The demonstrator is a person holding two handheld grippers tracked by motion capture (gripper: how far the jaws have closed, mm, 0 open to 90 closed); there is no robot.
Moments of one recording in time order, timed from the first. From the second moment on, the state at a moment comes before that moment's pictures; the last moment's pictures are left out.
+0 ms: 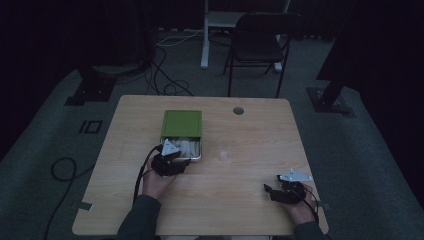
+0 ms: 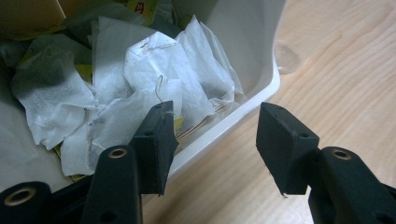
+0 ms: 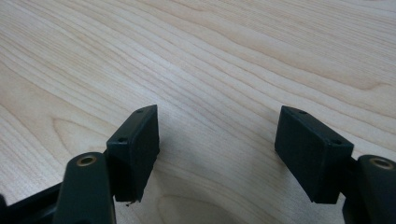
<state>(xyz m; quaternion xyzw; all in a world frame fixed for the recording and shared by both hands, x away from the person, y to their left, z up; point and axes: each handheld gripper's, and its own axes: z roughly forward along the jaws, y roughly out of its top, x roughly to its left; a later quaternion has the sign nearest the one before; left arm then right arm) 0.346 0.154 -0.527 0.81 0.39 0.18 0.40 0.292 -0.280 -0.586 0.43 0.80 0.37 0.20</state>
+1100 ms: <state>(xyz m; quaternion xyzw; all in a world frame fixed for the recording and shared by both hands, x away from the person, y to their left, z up) 0.316 0.149 -0.501 0.81 0.36 0.19 0.41 0.292 -0.280 -0.586 0.43 0.80 0.37 0.20</state>
